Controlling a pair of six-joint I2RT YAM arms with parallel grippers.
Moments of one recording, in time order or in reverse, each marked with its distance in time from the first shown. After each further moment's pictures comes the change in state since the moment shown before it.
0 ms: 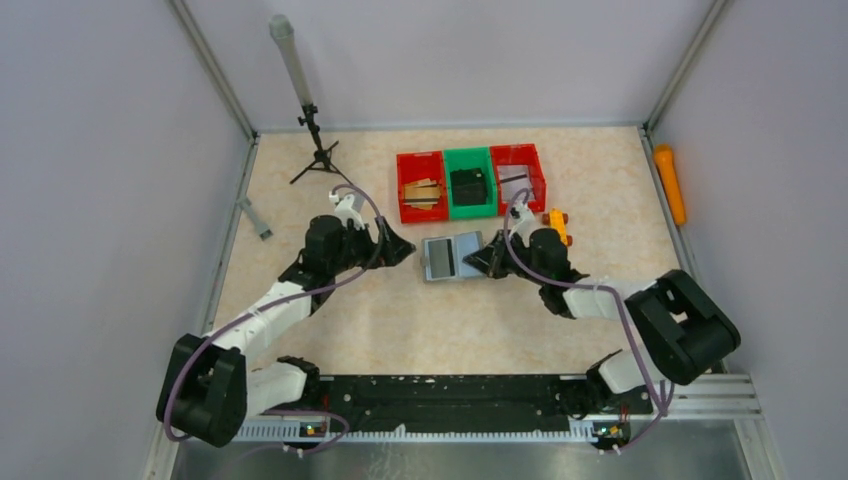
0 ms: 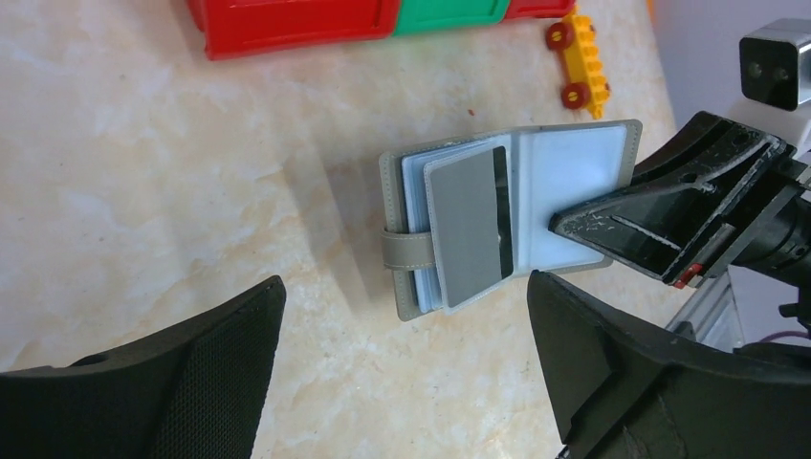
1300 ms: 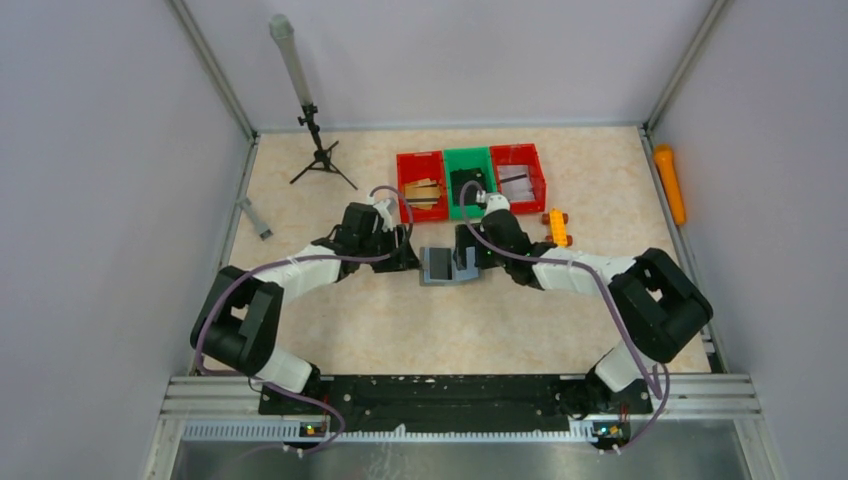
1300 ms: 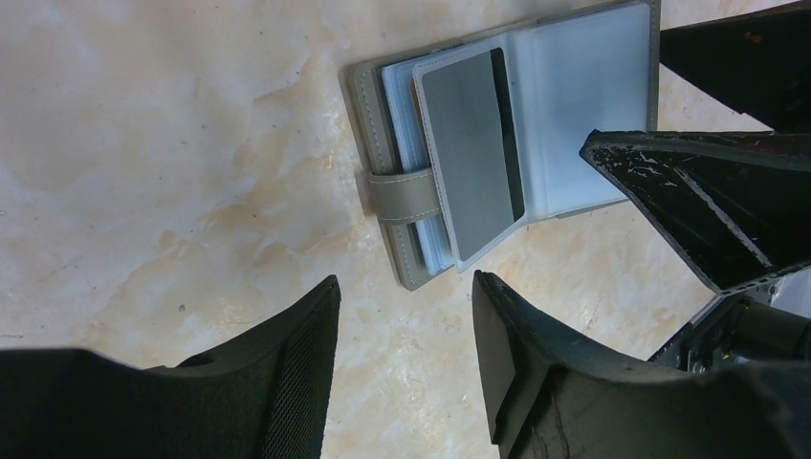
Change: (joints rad) left arm -0.070 0.345 0.196 -0.204 0.025 0.078; right arm 0.161 0.116 0.353 -0.614 0.528 -0.267
